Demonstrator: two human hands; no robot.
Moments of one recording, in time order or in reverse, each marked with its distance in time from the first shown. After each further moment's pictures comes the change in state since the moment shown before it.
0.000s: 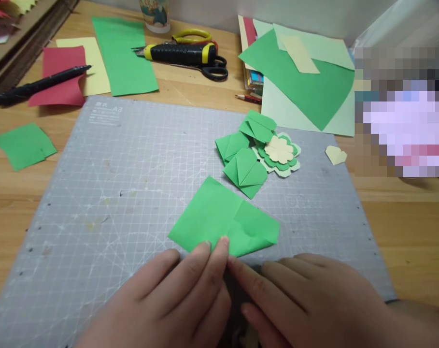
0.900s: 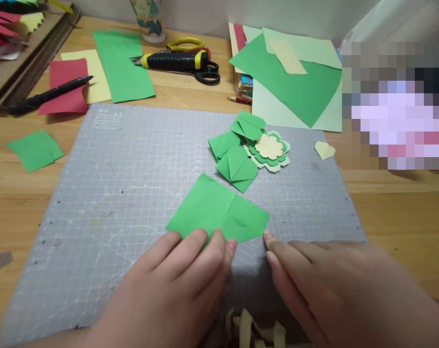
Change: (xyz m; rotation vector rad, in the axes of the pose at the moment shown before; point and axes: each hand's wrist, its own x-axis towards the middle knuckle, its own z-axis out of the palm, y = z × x) left_hand 0.010 0.006 -0.002 0.067 -0.047 -0.011; right_hand -0.007 0.010 -0.029 -0.210 -0.075 0.116
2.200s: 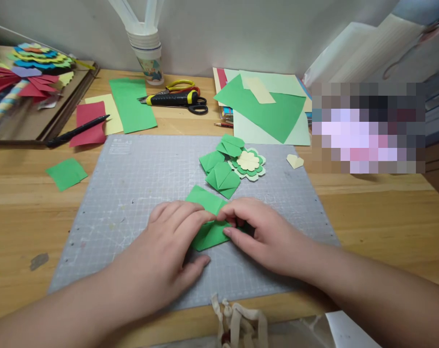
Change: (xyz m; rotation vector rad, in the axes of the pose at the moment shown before) left_hand 0.024 -0.031 -0.017 -0.394 -0.055 -0.175; right_hand 0.040 0.017 0.021 0.805 0.059 0.071
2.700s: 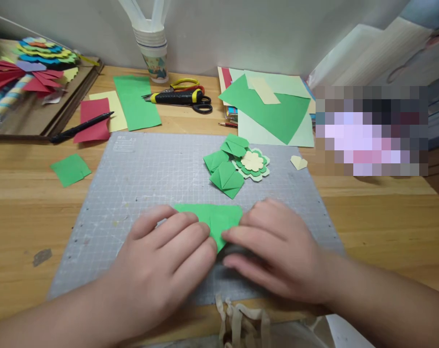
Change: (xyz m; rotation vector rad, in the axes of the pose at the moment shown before) left_hand -0.010 0.008 -0.006 0.304 0.339 0.288; right_hand -0.011 -0.010 -0.003 -0.376 0.185 -0.412
